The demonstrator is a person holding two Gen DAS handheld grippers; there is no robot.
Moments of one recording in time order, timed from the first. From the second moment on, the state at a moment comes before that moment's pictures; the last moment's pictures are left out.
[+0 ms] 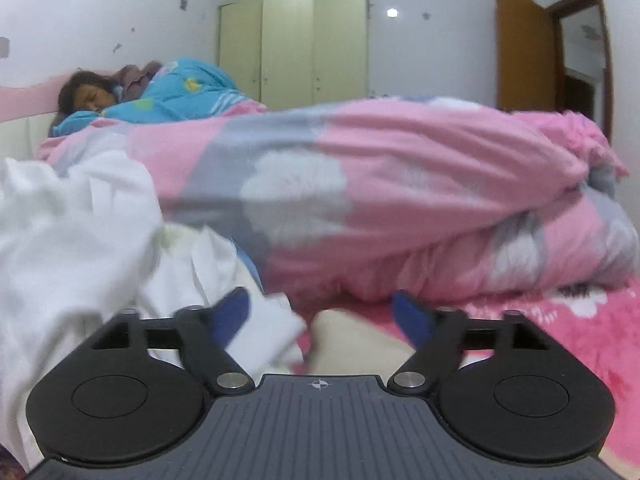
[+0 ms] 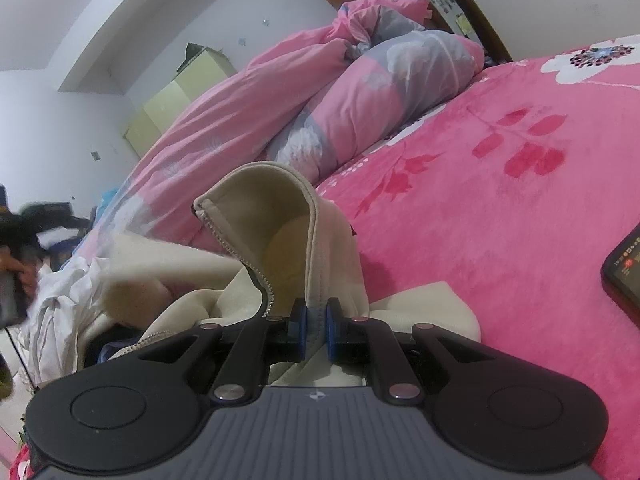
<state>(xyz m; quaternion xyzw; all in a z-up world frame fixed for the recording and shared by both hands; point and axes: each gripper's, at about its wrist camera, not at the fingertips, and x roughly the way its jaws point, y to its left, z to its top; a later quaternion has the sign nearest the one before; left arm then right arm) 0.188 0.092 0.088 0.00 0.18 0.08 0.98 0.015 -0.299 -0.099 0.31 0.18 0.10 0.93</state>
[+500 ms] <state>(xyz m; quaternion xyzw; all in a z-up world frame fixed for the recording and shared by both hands) 0.107 0.036 0.004 0.00 0.41 -0.16 0.90 0.014 -0.299 -0.100 0.32 0.18 0.10 0.92</state>
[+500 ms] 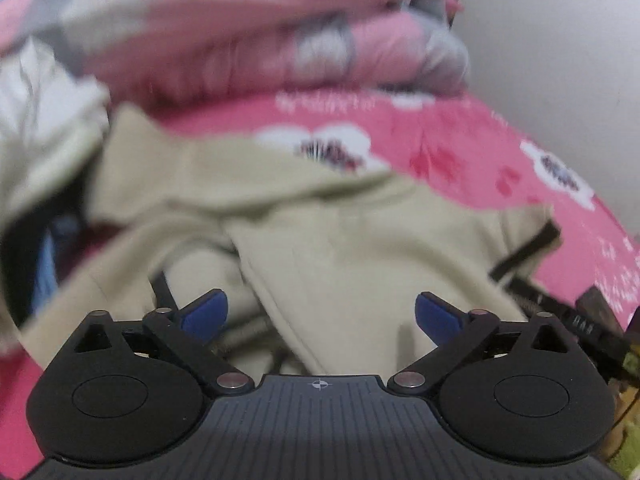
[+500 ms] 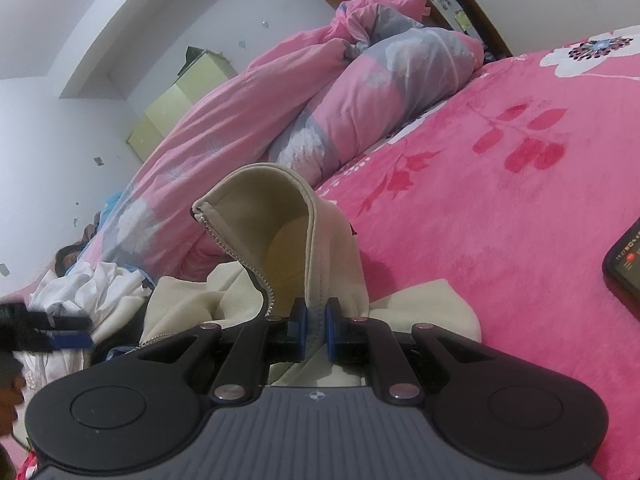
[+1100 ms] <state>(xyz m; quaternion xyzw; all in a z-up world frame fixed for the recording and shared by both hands) 0.064 0.022 0.006 -0.03 0.37 -0.18 0.91 0.013 -0.307 -0.105 0.34 0.17 0.11 0.92</state>
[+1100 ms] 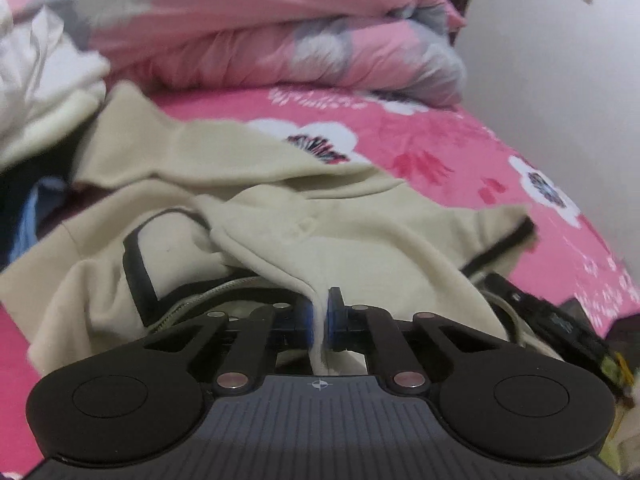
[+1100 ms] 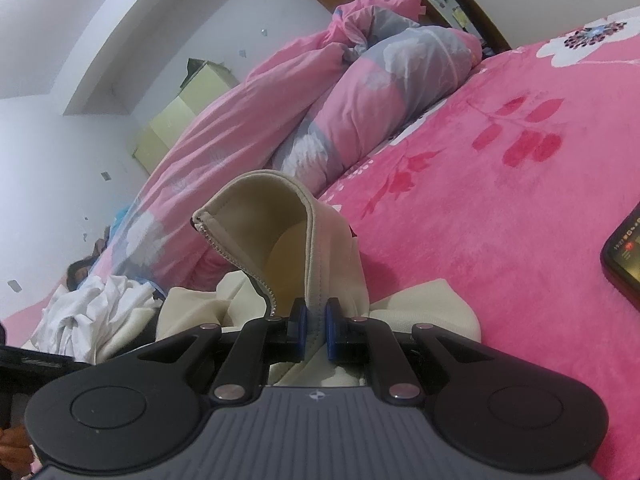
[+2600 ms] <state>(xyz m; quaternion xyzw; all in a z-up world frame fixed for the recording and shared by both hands) -0.096 0.089 0.029 0.12 0.24 -0.22 0.94 -0.035 -0.253 -0.029 0.18 0.36 0.43 0.80</state>
